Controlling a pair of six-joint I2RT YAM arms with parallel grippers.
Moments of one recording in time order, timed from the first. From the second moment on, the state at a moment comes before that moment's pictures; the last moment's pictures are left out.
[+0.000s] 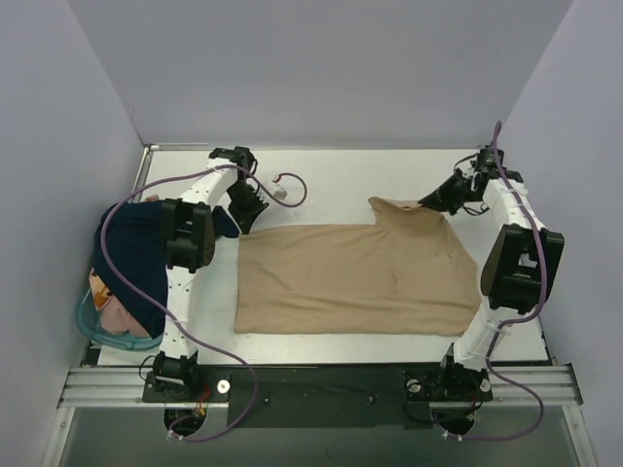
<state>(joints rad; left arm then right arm) -0.23 2.45 2.18 -1.30 0.24 0.79 -0.17 1.91 1.51 -0.64 -0.51 0.73</state>
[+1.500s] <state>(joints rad) -0.35 1.87 1.40 -1.11 0.11 0.88 -0.71 1.30 0.86 -1.05 -0.50 0.36</state>
